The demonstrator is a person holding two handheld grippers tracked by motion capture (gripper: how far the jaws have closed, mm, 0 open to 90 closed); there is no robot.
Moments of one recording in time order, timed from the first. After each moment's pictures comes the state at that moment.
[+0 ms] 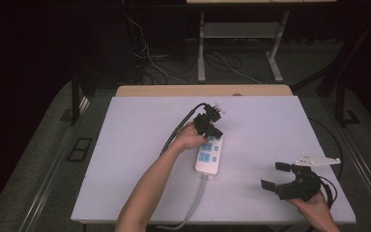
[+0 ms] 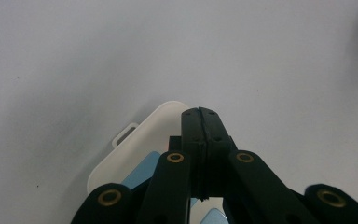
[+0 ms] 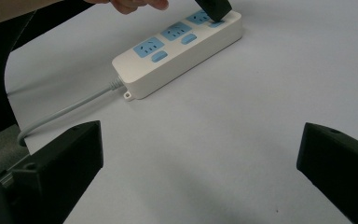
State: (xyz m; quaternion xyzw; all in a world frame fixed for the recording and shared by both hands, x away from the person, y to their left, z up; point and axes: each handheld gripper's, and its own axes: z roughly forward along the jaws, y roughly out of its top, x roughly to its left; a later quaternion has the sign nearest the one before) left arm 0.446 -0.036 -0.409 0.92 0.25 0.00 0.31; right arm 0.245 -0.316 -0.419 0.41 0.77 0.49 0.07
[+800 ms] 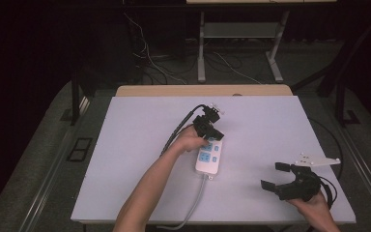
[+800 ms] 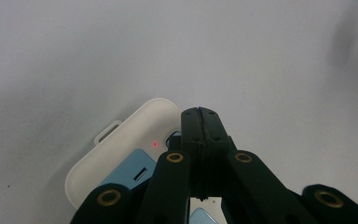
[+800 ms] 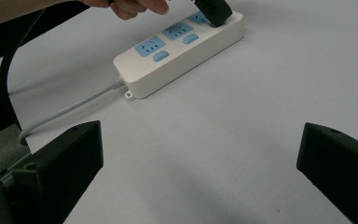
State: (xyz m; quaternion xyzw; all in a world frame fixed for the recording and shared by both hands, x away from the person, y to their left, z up) left arm 0.447 -0.032 -0.413 0.90 0.27 -0.04 0.33; right arm 0.244 -0.316 -0.419 0.41 0.77 0.49 0.06
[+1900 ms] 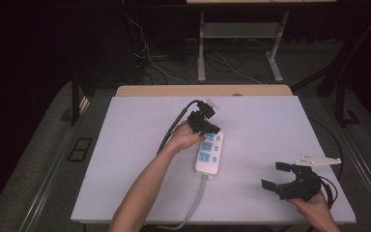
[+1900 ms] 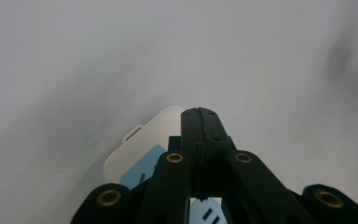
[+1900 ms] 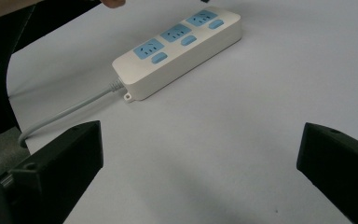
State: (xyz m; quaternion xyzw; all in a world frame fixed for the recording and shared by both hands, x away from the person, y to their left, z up) left arm 0.438 -0.012 -0.384 0.89 0.27 0.01 0.36; right arm 0.245 -0.317 -0.419 0.41 0.77 0.49 0.06
